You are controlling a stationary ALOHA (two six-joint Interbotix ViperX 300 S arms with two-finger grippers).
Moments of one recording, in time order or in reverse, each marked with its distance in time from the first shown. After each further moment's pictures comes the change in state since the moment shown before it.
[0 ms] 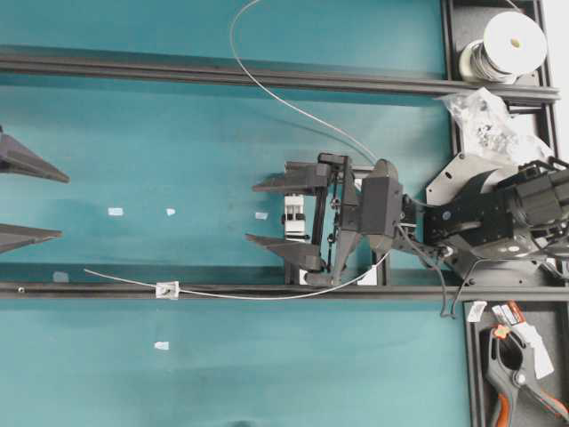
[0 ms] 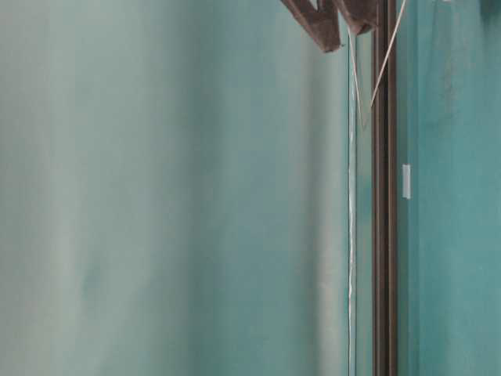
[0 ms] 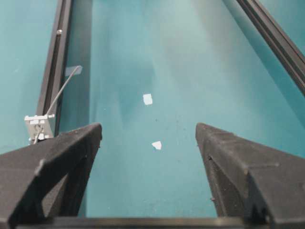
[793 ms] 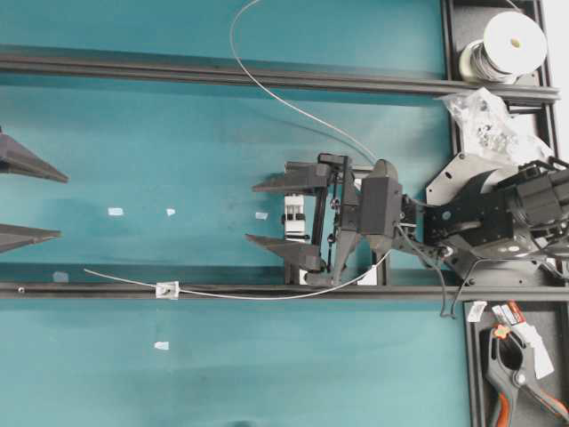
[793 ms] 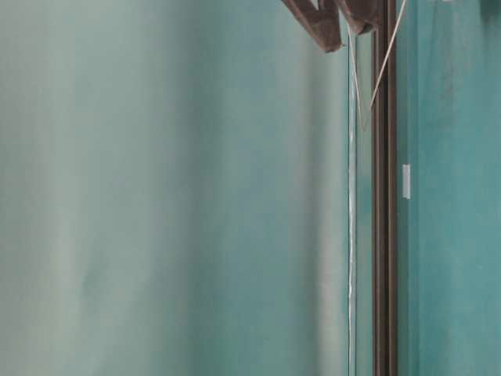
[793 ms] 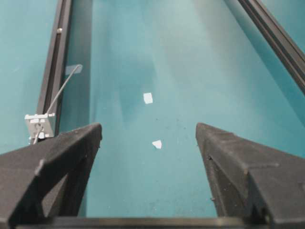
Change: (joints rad) left arm 0.000 0.000 0.006 0.000 -0.002 0.000; right arm 0.002 0.000 0.000 0.000 0.005 -0.002
